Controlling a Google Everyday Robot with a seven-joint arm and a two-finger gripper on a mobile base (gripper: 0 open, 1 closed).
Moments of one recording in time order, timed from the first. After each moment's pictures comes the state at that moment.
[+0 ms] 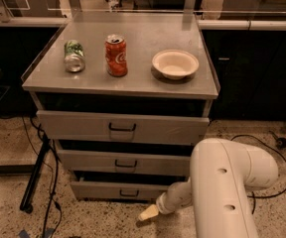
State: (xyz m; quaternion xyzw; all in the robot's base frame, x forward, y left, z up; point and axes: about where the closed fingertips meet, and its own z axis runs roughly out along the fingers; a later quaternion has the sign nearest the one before) arm 0.524 -0.068 0.179 -0.26 0.94 0.18 0.13
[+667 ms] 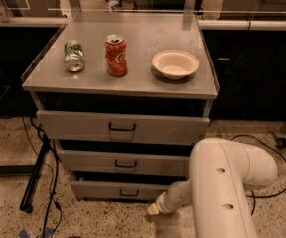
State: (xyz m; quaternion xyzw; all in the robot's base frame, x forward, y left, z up) arm 0.526 -0.068 0.179 -0.26 0.94 0.17 0.13
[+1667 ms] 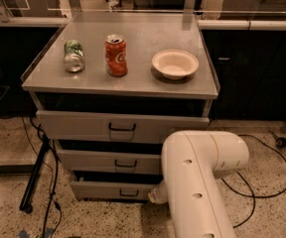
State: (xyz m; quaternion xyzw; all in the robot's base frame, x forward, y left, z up) arm 0.578 -0.056 0.178 -0.24 0.95 0.13 0.18
